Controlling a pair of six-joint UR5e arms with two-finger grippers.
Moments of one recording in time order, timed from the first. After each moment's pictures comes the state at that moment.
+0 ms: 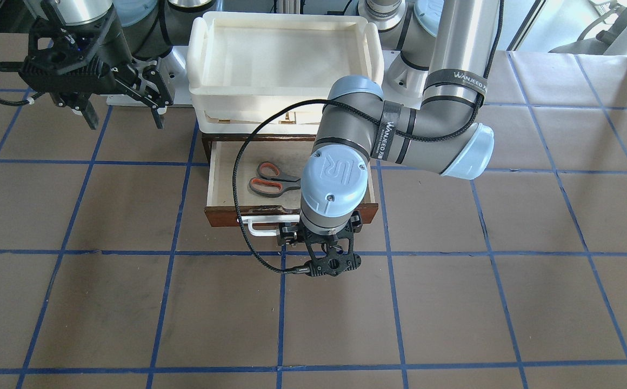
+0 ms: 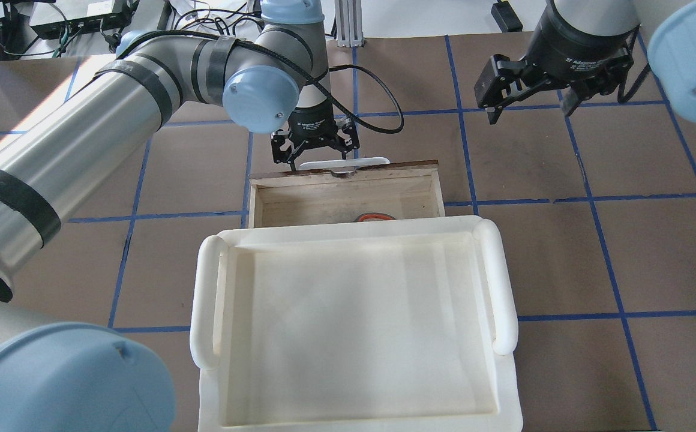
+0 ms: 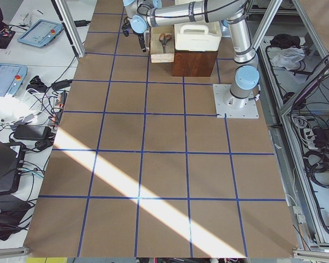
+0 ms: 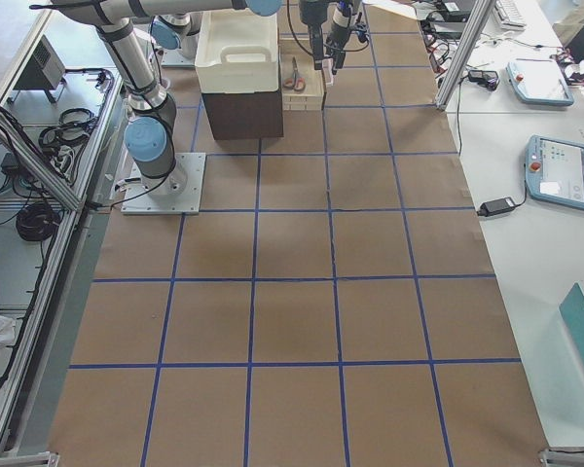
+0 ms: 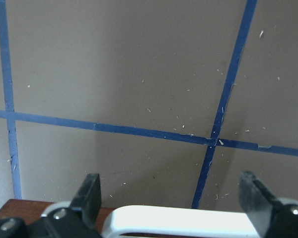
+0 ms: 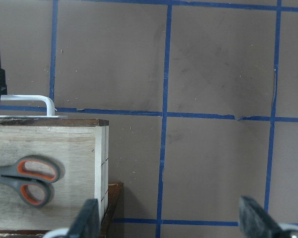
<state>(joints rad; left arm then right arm) -1.84 -2.09 -1.39 -1.42 1.53 -0.45 1.61 -1.62 1.55 -1.62 -1.58 -0.02</state>
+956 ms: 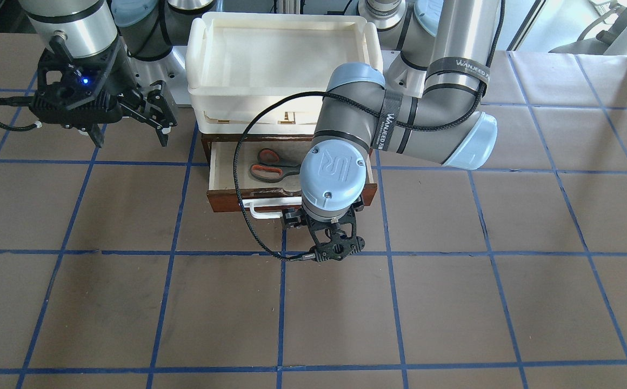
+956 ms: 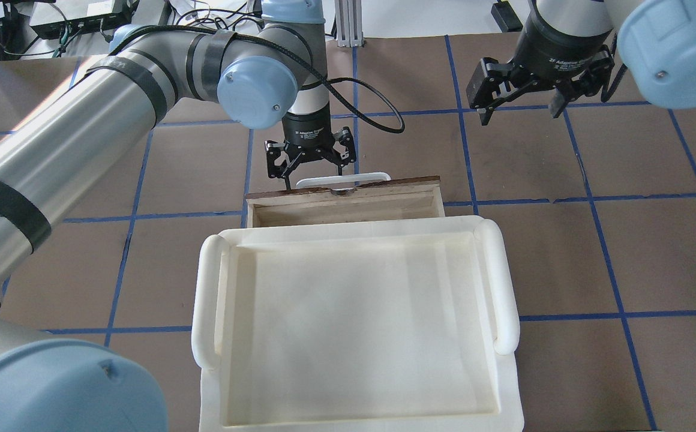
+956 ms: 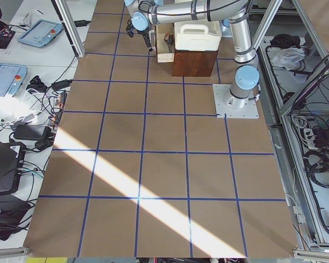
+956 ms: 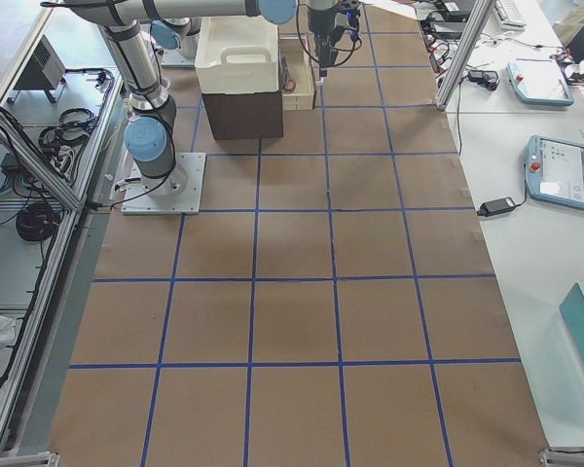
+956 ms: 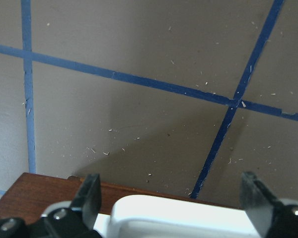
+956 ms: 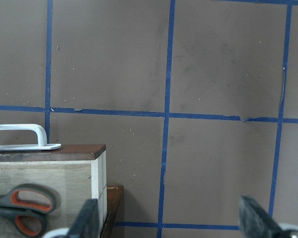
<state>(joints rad) -1.85 -2.06 -1.39 -1.56 1.53 -0.52 1.61 -1.55 1.54 -1.63 -1.58 -0.02</state>
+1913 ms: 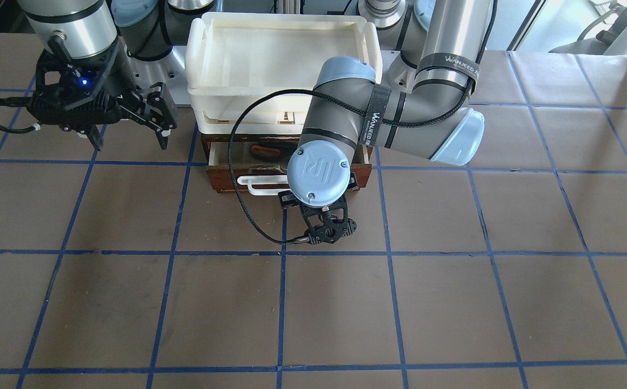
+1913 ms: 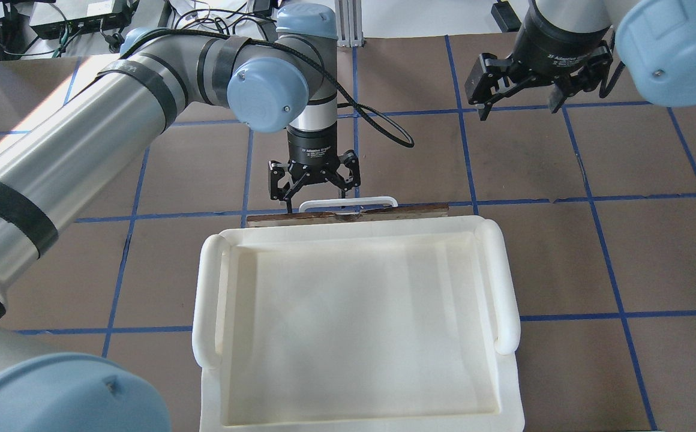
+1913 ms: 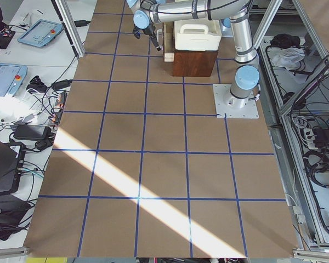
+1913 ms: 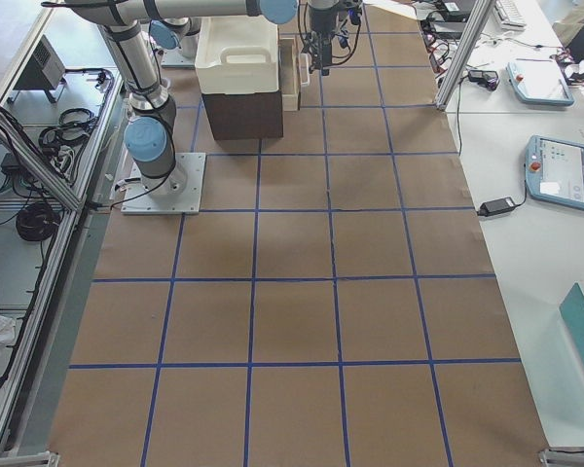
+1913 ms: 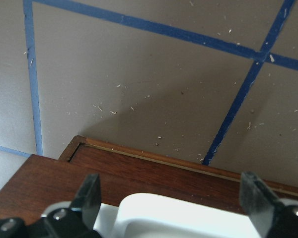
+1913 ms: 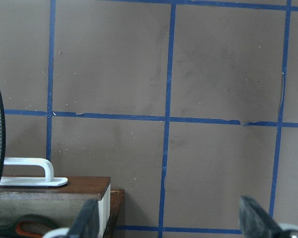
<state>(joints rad) -1.88 -2.06 -1.40 -1.71 1.52 -0.56 1.62 -1.55 1.54 -1.66 -1.58 -0.02</state>
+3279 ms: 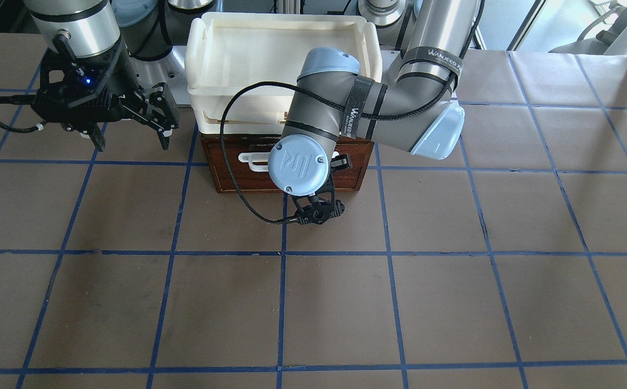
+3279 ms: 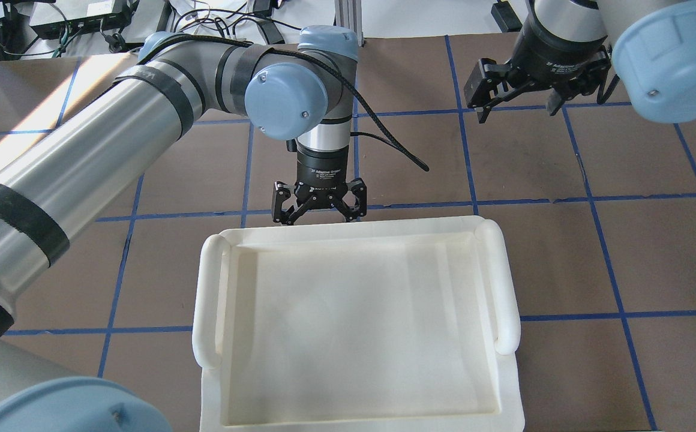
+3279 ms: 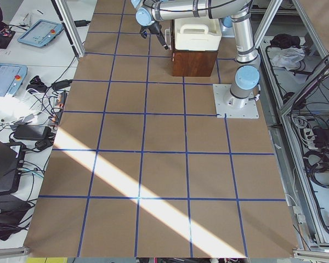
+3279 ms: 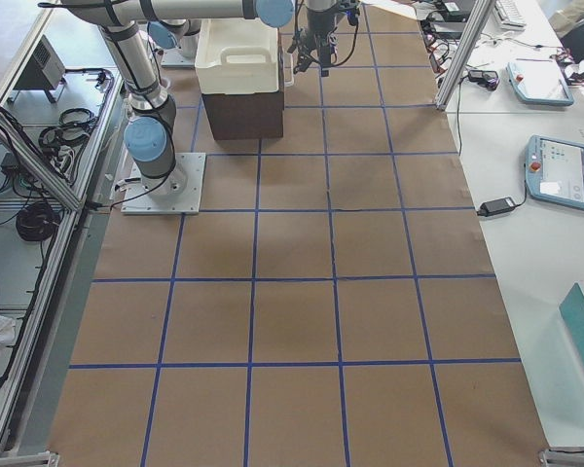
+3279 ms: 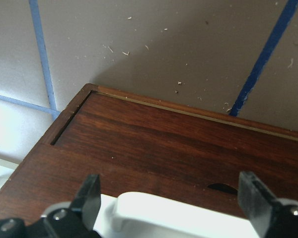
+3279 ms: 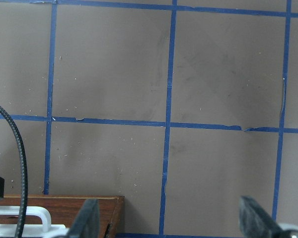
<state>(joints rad) -1.92 -2.05 -1.40 -1.84 1.52 -0.56 1.62 -1.57 1.57 -1.69 -1.58 -0.02</state>
